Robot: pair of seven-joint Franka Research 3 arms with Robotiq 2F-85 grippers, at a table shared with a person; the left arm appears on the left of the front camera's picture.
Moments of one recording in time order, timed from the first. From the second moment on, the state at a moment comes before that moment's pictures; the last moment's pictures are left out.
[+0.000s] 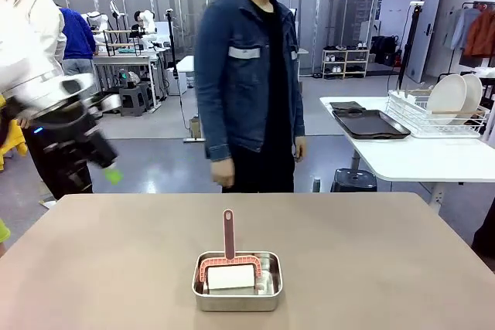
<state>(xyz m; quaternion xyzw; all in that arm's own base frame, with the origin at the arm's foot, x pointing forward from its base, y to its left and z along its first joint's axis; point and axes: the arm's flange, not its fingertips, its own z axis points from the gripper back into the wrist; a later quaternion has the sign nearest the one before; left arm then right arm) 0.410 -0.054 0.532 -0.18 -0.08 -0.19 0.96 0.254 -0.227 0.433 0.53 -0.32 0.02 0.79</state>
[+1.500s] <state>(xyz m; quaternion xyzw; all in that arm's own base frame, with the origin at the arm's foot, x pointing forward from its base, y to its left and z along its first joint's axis) 0.276 0.267 0.444 -0.51 -0.30 0.01 0.81 0.254 -0.227 0.433 0.53 -0.32 0.02 0.79</state>
